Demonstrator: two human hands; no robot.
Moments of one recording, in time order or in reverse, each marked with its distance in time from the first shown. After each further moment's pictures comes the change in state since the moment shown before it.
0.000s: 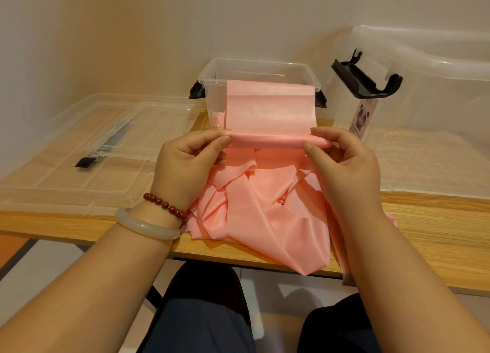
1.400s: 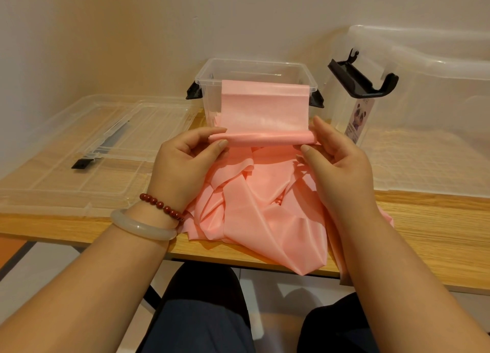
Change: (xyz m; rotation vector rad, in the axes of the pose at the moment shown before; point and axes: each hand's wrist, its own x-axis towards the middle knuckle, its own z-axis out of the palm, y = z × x) left_hand 0.001 0.000 0.001 -0.041 -0.022 -0.096; right_hand -0.001 -0.001 0.003 0.096 -0.078 0.048
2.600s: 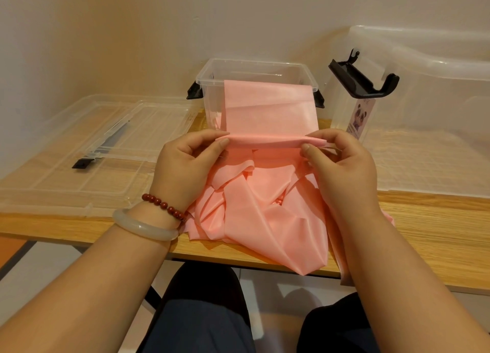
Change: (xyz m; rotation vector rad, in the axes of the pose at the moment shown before) left_hand 0.000 -0.003 0.001 0.025 -0.007 0.055; right_hand 0.002 -0.001 -0.003 -0.109 0.056 -0.041
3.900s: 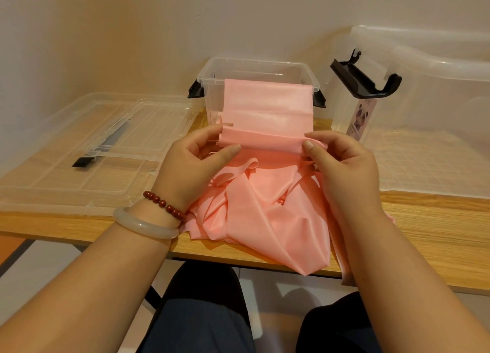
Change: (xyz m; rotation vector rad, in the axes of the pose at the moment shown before) left_hand 0.001 0.001 -0.002 -0.077 -0.165 -0.027; right_hand -0.001 -0.001 0.001 0.126 0.010 0.061
